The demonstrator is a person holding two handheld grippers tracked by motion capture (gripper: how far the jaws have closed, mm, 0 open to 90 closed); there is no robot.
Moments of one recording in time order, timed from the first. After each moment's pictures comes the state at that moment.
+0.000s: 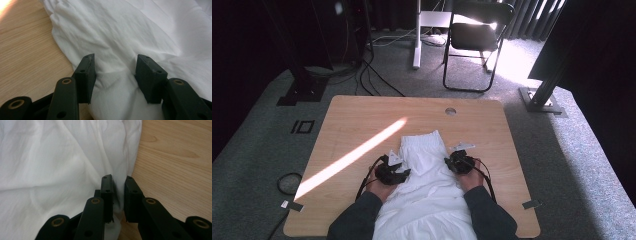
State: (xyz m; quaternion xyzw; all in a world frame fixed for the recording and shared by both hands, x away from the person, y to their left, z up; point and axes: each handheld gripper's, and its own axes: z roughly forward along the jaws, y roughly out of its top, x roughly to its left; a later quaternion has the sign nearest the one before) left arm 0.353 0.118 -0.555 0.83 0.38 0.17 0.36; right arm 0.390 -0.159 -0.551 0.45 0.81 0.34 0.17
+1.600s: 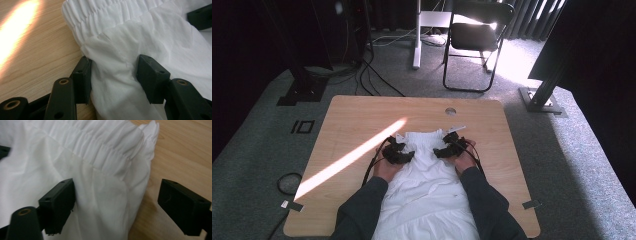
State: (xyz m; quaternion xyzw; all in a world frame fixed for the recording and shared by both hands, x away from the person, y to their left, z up) left arm 0.426 0.102 -0.551 0.82 0.42 0.18 0.34; right arm 0.460 -0.140 -0.547 0.43 0.83 0.31 0.16
